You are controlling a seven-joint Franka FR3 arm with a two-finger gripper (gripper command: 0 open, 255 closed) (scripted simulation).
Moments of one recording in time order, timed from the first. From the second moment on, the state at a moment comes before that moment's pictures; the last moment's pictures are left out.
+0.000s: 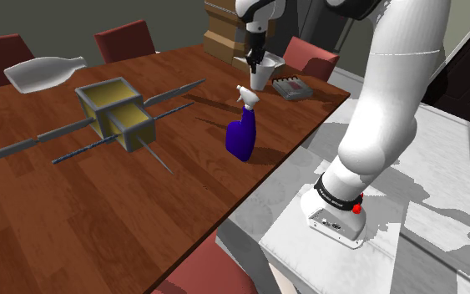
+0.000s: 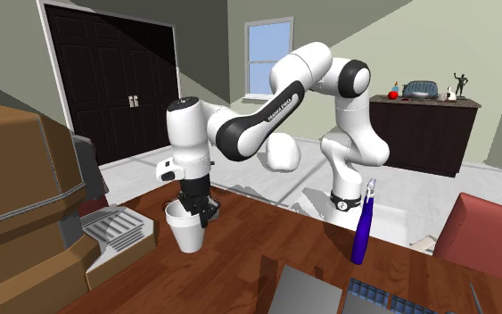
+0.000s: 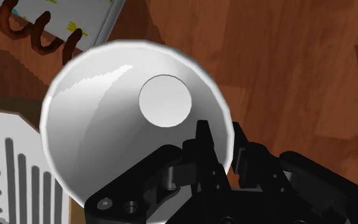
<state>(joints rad) -0.21 0.36 -0.28 -1.72 -0.03 1.97 -0.49</state>
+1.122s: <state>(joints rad) -0.21 0.31 -0.29 -1.57 -0.04 1.77 -0.50</state>
